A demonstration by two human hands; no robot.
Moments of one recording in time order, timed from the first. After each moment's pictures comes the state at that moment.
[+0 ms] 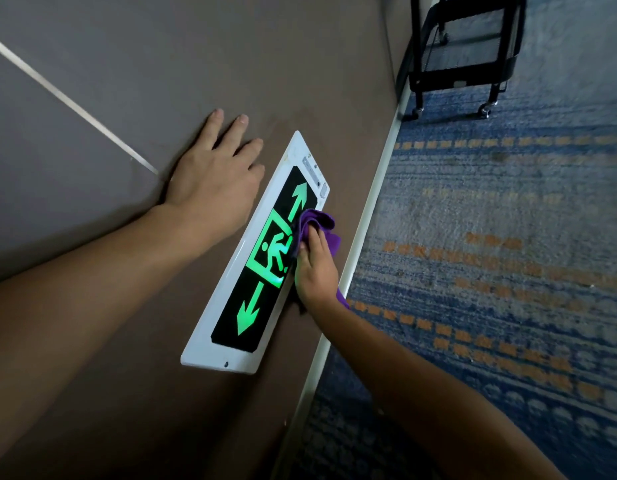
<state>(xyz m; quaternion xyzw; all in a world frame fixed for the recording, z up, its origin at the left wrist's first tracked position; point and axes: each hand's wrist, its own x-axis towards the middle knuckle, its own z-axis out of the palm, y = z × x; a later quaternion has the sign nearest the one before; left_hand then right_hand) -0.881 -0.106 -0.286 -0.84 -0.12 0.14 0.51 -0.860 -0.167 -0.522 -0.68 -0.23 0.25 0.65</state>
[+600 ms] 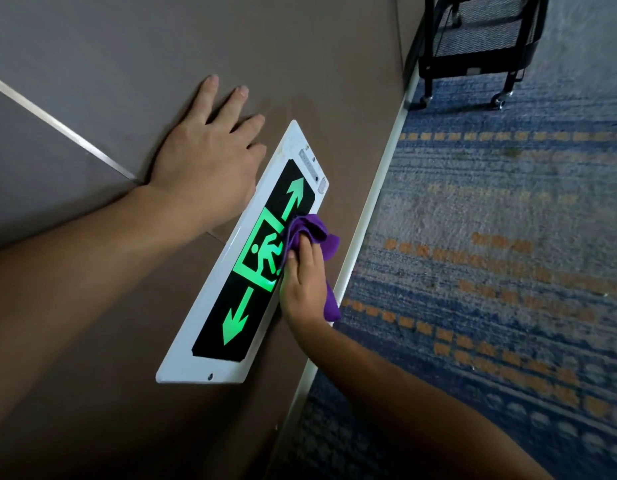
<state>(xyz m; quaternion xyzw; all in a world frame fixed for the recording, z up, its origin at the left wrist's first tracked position) -0.858 -0.091 -0.291 -0.84 -0.10 0.12 0.52 -0.884 -0.157 -0.538 -0.66 -0.20 0.23 0.68</state>
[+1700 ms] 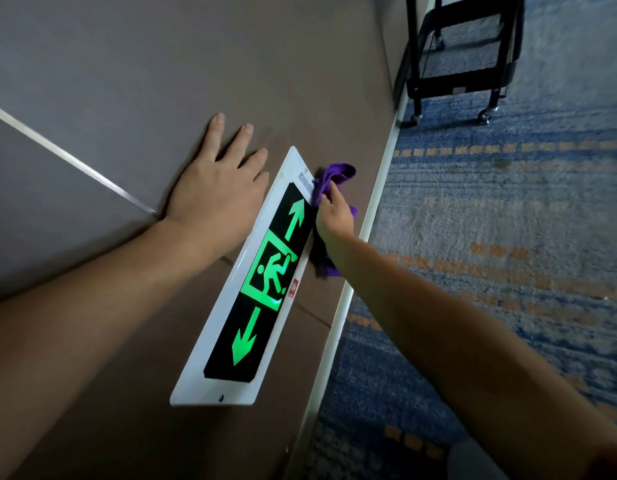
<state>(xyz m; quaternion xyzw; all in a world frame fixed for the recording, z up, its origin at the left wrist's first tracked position) -0.859 -0.092 -0.295 -0.83 -0.10 0.13 0.53 -0.747 -0.121 -0.478 -0.64 -0.09 0.37 0.67</state>
